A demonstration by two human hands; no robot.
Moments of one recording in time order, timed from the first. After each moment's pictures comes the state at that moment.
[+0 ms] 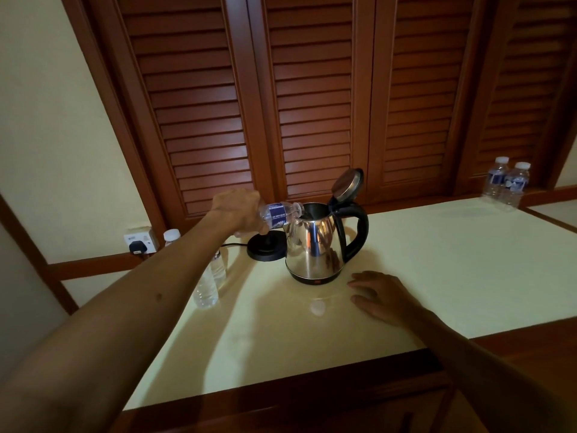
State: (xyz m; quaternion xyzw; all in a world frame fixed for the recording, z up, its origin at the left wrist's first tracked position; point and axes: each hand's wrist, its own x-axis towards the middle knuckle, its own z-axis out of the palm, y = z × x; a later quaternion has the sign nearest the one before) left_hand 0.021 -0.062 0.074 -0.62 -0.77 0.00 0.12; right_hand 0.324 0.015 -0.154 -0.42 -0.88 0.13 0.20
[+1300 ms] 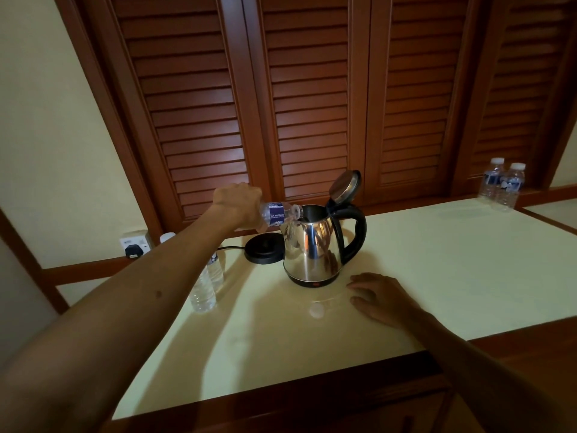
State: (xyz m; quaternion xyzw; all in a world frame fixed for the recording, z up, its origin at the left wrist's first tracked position) left_hand 0.030 -0.059 0.088 -0.63 -0.76 0.05 0.18; right_hand 0.322 0.008 -0.147 -0.42 -0.87 0.14 0.22
